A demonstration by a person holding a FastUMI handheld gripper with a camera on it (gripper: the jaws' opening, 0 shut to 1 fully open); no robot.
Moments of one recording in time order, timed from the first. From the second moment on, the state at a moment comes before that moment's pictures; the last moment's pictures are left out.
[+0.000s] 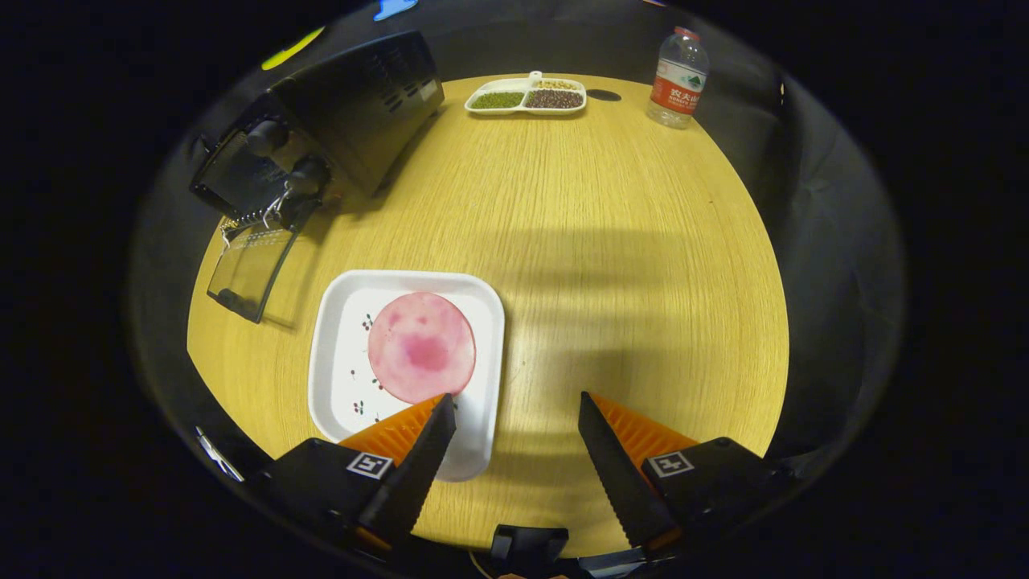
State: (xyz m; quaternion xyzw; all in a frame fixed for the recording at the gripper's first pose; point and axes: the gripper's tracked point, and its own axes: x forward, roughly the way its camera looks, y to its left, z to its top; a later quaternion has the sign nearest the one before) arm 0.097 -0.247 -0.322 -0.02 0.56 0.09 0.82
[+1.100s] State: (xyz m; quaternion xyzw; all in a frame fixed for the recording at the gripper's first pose) arm 0.093 -0.226 -0.327 0.05 0.60 0.11 0.79
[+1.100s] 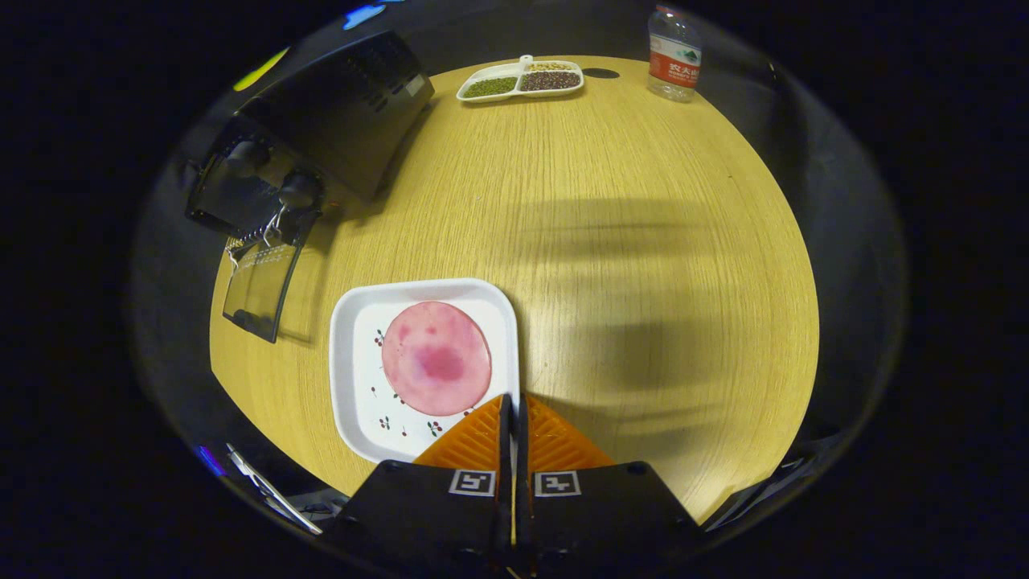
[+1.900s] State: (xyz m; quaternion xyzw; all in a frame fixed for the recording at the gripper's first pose) arm 0.069 -0.208 -0.306 0.19 0.59 0.08 0.78
